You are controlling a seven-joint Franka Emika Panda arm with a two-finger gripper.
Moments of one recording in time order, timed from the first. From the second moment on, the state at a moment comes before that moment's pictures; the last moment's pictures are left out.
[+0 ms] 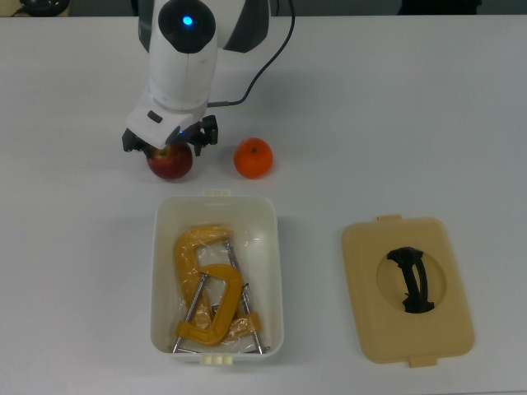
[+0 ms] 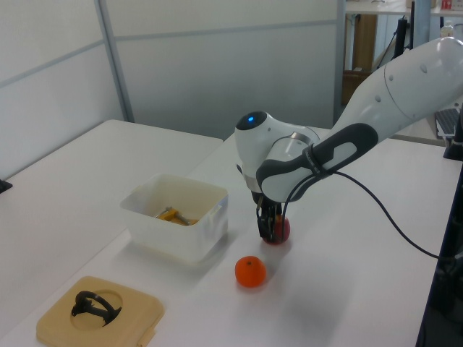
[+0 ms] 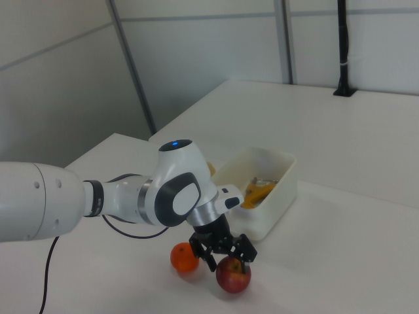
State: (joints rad) arm -0.05 0.25 0.00 -1.98 -0.26 2.21 -0.11
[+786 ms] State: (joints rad) arm -0.06 0.30 0.00 -1.96 -0.30 2.21 -0.11
